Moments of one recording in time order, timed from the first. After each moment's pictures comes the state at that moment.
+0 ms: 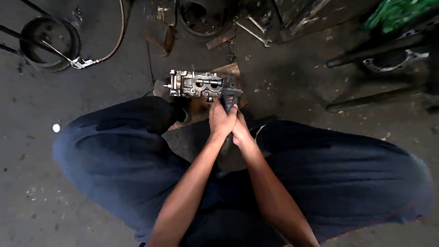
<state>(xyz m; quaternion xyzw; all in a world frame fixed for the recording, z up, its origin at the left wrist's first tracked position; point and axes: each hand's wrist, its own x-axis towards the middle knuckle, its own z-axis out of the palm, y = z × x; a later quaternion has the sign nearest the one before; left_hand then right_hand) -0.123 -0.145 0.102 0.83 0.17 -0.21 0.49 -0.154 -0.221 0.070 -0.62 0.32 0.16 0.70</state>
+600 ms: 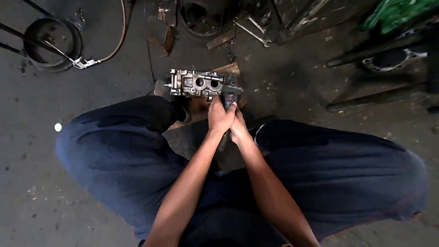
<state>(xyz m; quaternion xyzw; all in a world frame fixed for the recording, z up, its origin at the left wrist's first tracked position) -0.124 -0.140 0.096 0.84 0.14 -0.19 0.49 -0.155 -0.218 0.069 -0.61 0.30 0.15 0.72</state>
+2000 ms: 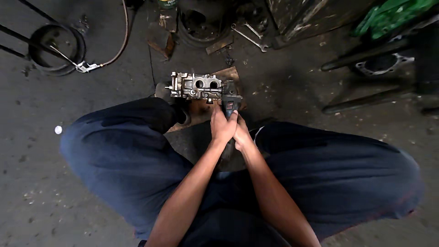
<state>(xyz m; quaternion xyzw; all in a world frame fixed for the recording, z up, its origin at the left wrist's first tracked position) -0.147 -0.148 0.101 0.81 0.17 -0.20 0.52 -0.174 -0.226 0.080 -0.63 0.32 0.16 0.69</state>
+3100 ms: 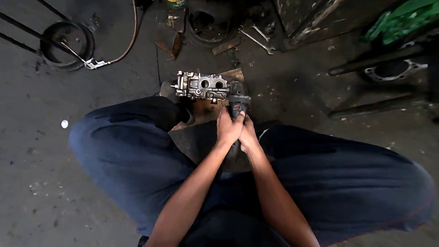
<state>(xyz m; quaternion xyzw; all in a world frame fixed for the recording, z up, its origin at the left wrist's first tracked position) -0.151 -0.150 0.106 0.78 0.18 -0.20 0.57 -0.173 -0.230 0.088 -0.67 0.30 0.14 0.66</state>
